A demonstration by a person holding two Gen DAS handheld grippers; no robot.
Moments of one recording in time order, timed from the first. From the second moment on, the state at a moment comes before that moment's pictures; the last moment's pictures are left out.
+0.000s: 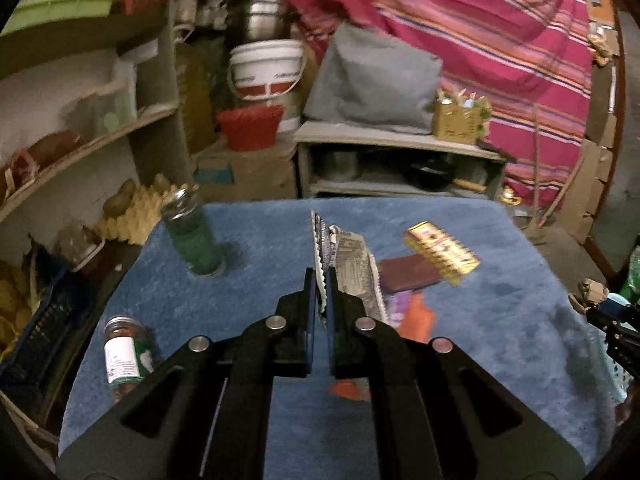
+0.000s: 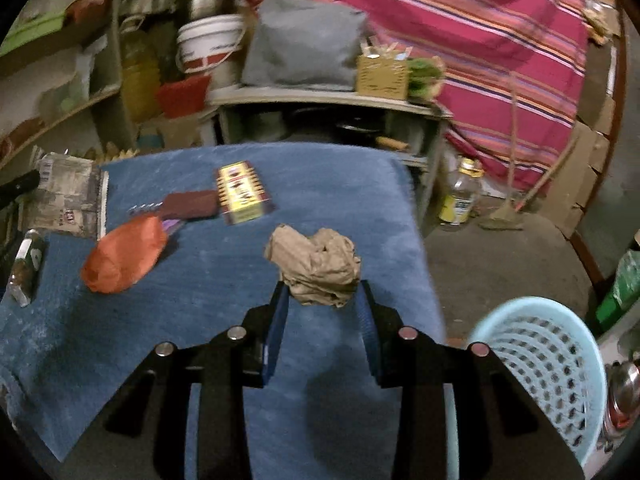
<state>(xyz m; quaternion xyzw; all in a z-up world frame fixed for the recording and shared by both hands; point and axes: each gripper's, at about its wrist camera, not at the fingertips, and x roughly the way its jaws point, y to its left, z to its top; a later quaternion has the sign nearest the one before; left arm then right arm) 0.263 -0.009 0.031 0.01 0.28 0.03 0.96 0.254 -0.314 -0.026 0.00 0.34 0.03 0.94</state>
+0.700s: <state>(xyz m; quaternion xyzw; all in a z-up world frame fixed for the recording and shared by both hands) 0.221 -0.282 0.012 0.04 0.29 -0.19 0.94 0.152 -0.526 -0.027 0.07 0.33 -0.11 0.94</state>
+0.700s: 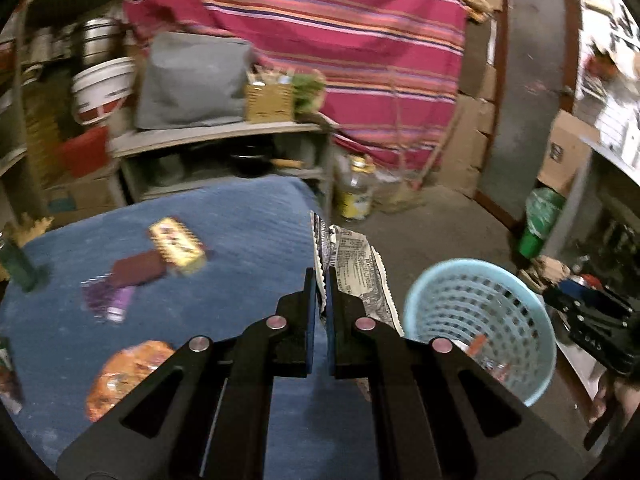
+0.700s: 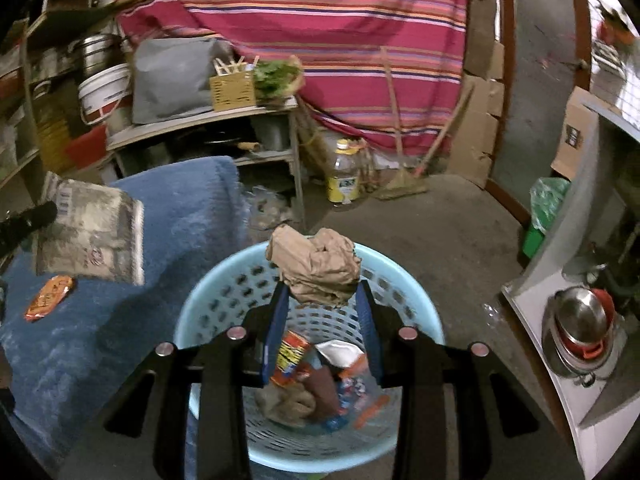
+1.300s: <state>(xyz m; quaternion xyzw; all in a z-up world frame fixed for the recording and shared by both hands) 0.208 -0.365 -0.021 0.08 0.32 -0.27 0.90 0.144 -0.542 -0.050 0.08 0.34 -0.12 0.93</state>
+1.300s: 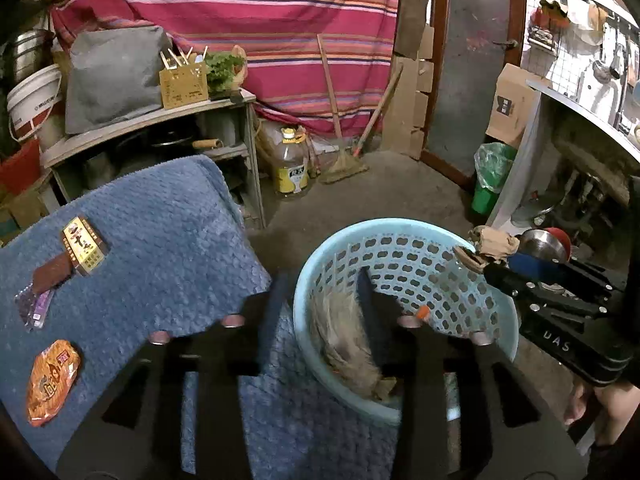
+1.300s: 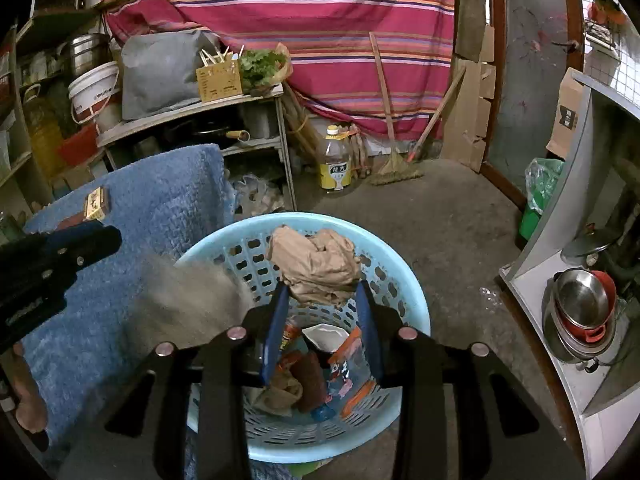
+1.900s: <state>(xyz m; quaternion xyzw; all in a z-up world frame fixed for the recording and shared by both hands) 0.222 -0.284 -0.011 0.06 0.29 -0.18 0.94 0.157 -0.524 -0.062 0.10 0.34 -0.13 0.93</state>
